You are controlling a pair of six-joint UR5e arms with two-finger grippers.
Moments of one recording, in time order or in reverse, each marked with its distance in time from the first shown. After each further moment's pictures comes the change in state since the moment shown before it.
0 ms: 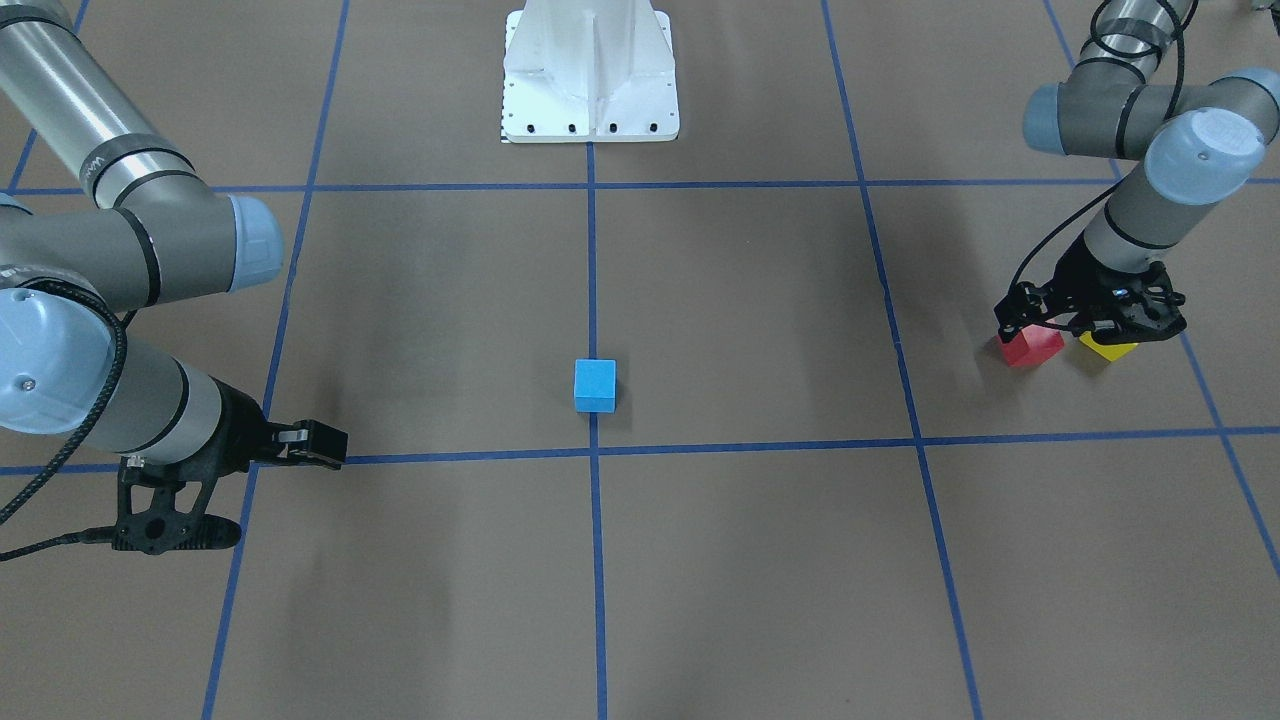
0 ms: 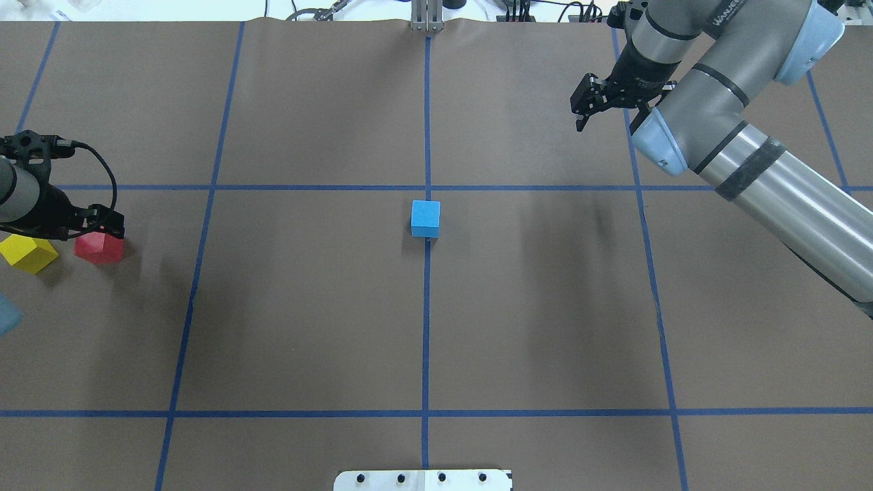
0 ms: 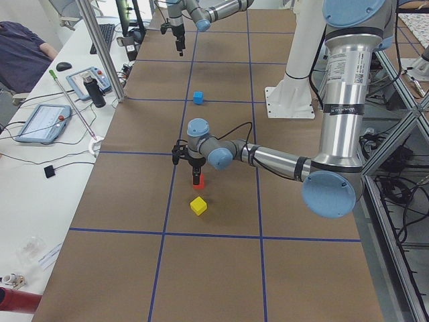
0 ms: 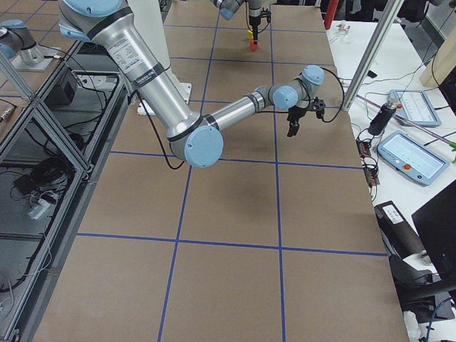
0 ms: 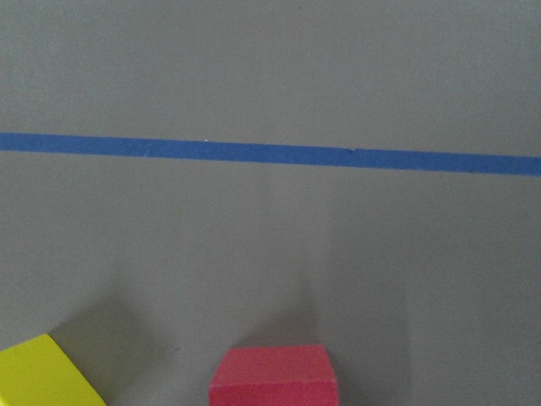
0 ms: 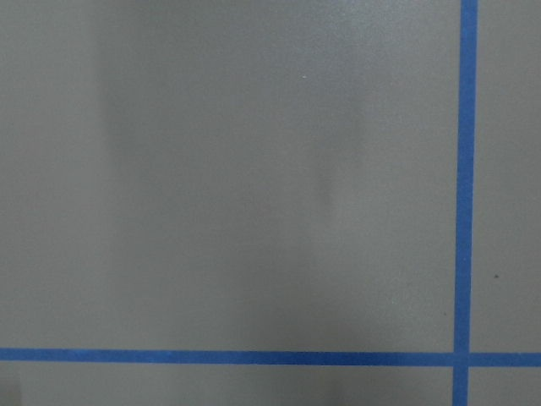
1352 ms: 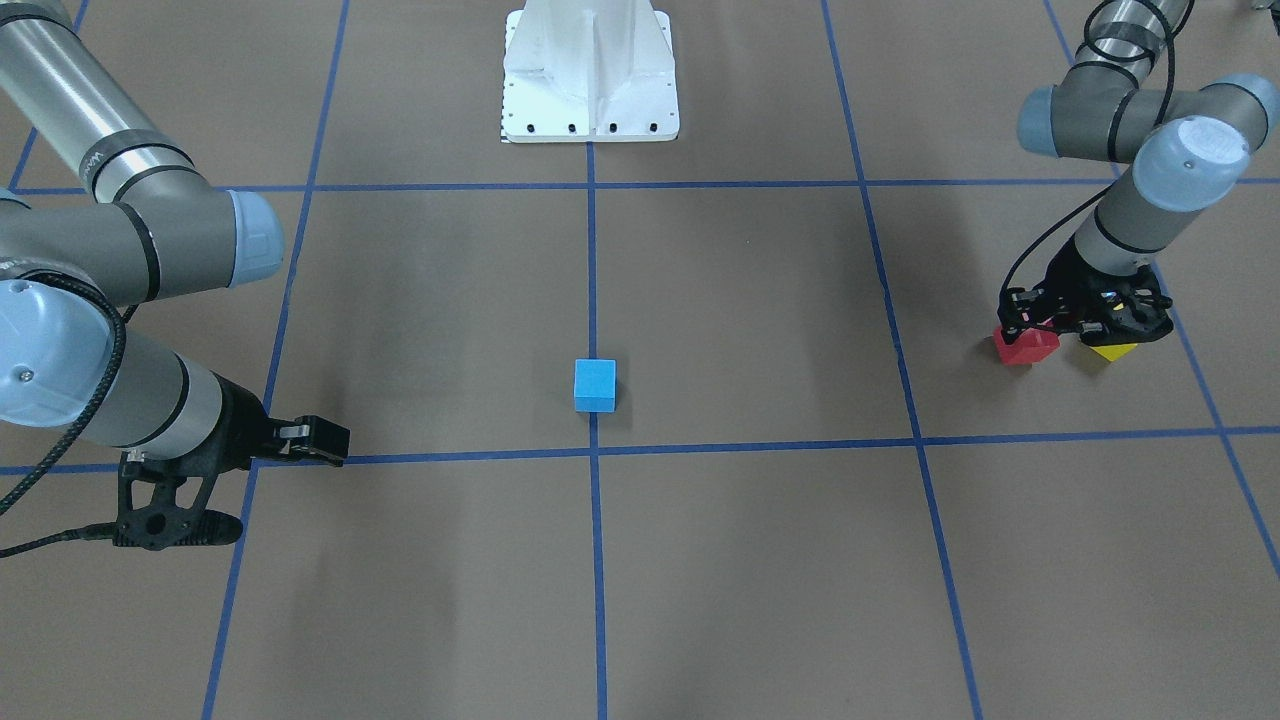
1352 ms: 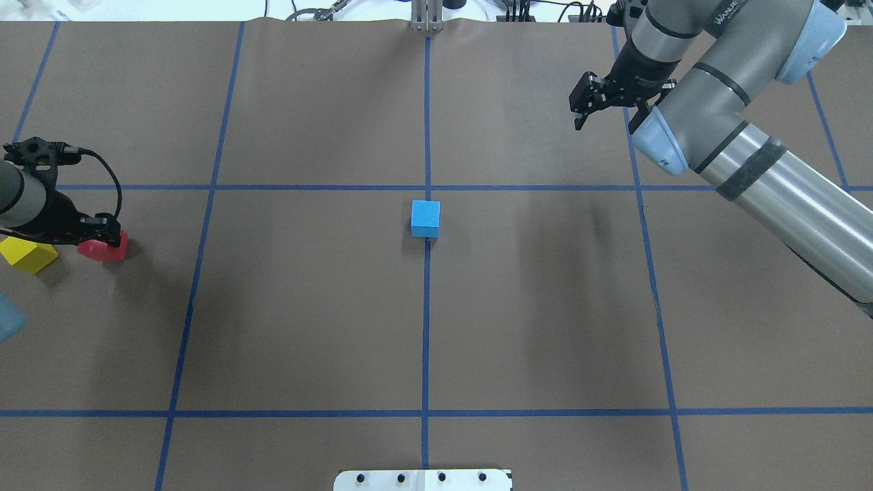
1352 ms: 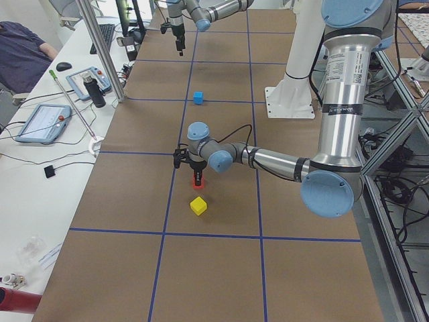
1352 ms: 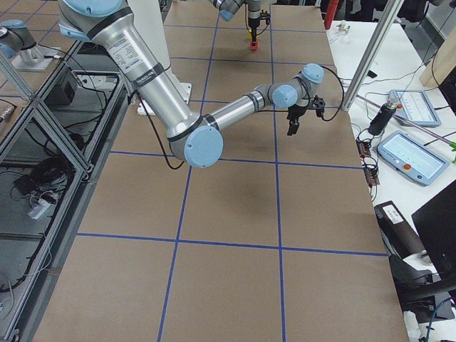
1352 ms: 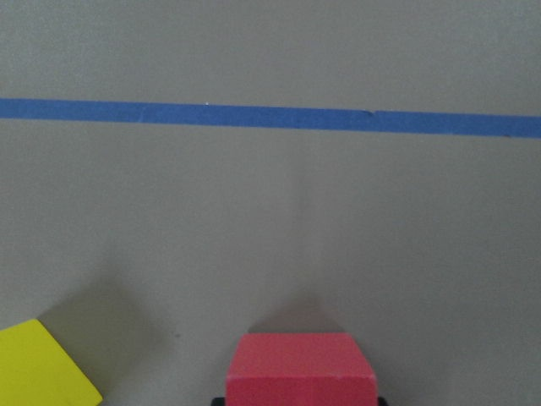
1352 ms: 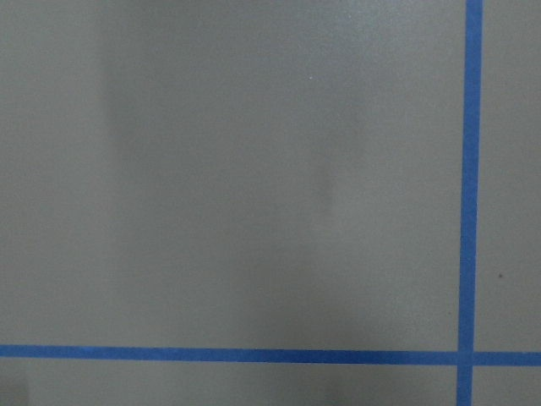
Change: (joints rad) left arm 0.011 -0.002 -0.008 0.009 -0.006 0.000; right arm 0.002 -0.004 0.020 0.000 0.001 0.002
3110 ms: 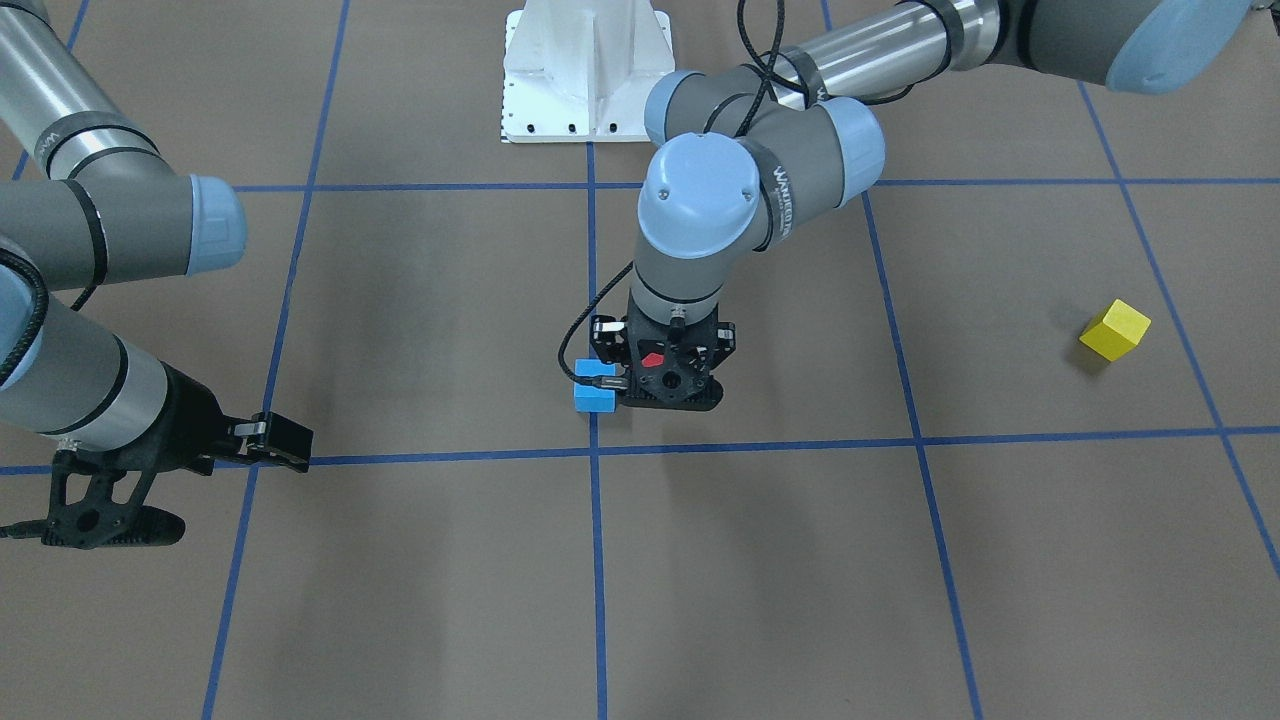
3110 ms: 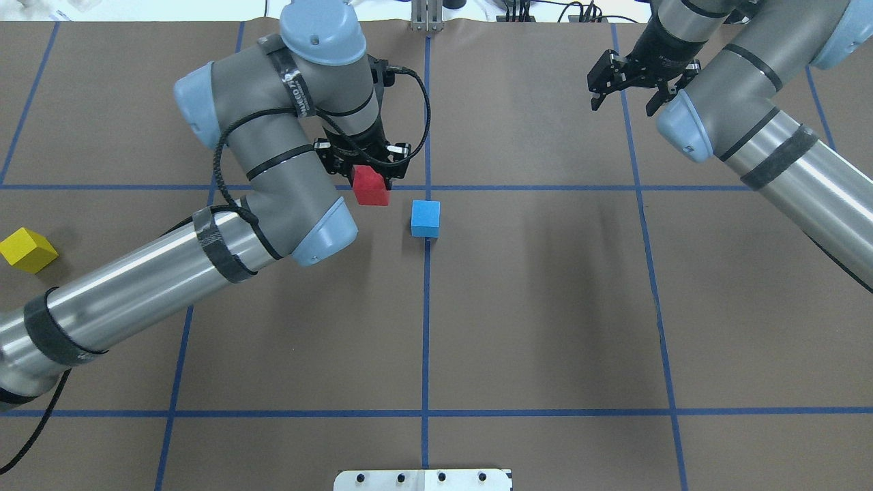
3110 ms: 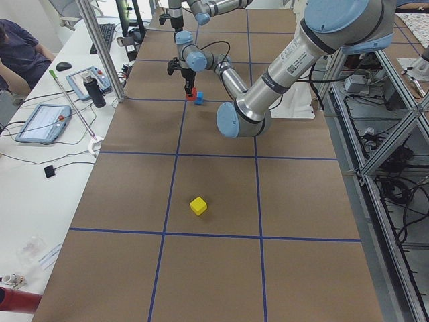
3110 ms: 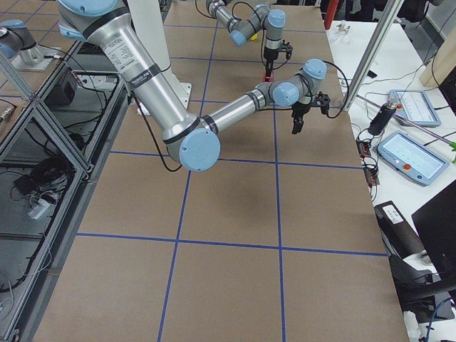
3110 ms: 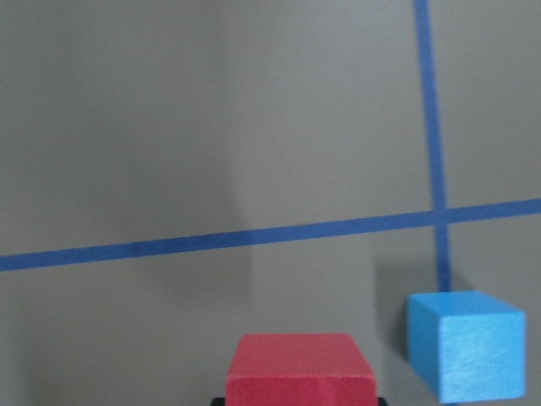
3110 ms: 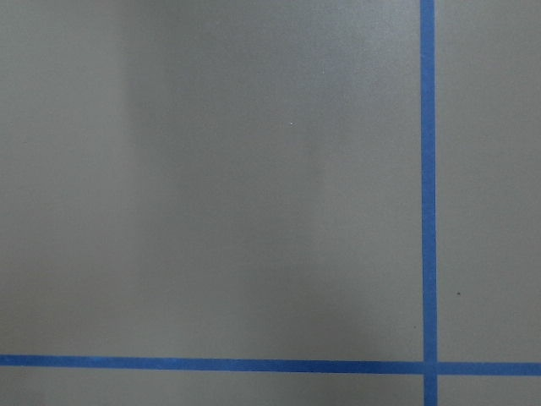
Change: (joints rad) left arm 0.206 -0.936 0.355 0.464 0.004 -0.103; right arm 0.044 -0.022 0.050 0.000 -0.008 -0.002
